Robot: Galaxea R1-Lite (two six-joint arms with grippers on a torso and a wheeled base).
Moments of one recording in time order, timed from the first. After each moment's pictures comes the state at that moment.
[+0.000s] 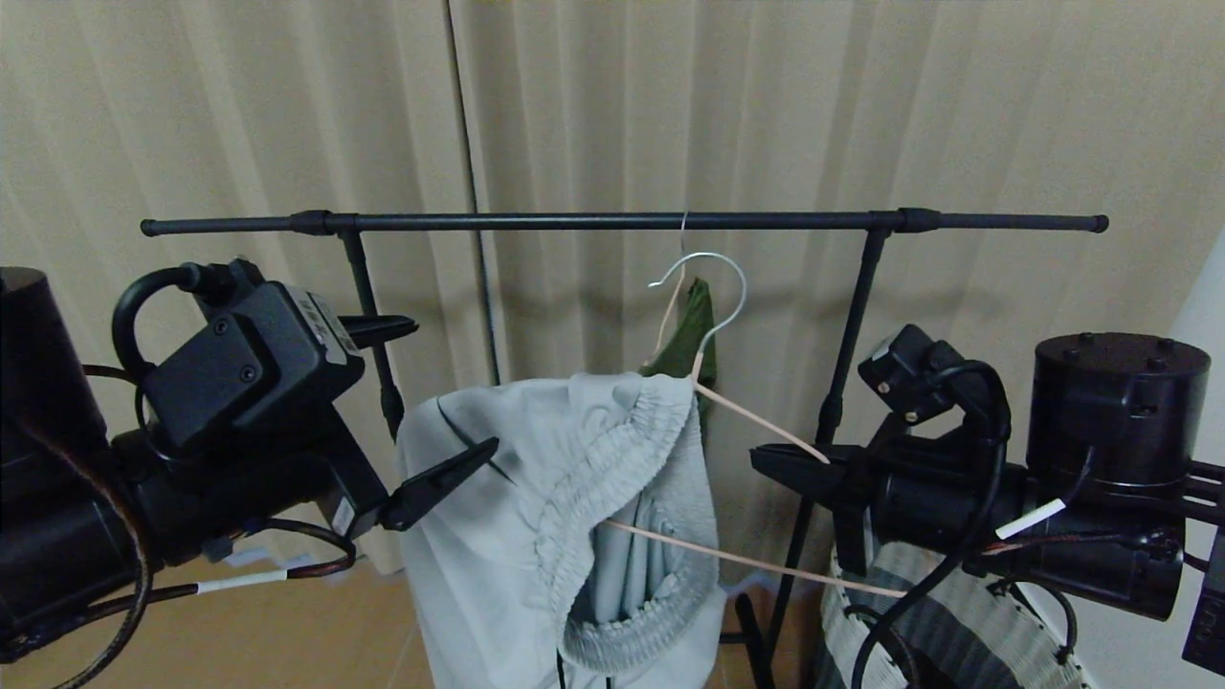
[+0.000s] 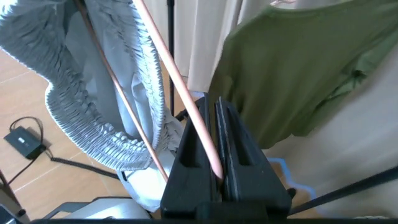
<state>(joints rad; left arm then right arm) -0.49 1.33 -0.61 -0.57 -0.15 0.67 0.60 1.57 -0.62 -0.62 0.19 -0.02</state>
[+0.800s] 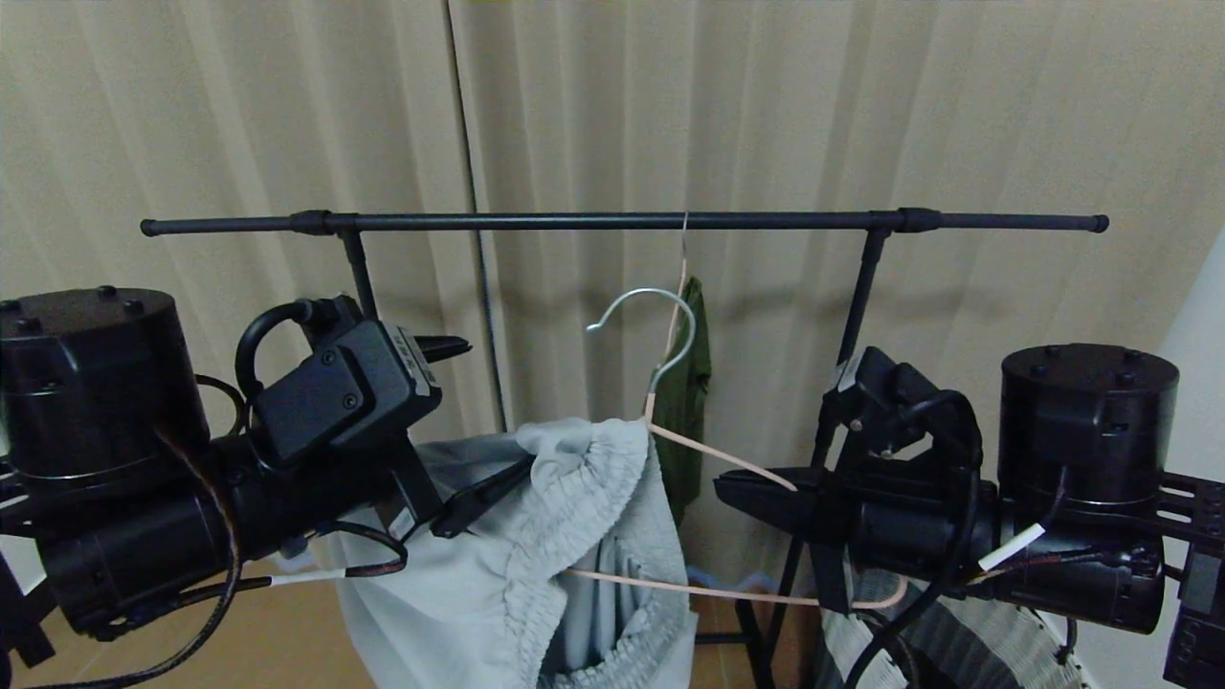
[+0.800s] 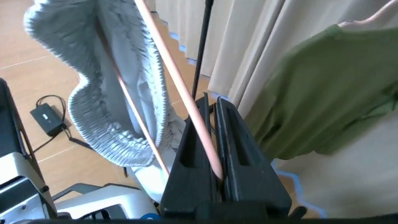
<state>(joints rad) -0.52 1.44 -0.61 -0.64 -0.19 0.70 0.66 1.59 -0.63 -0.62 0.26 -0.07</state>
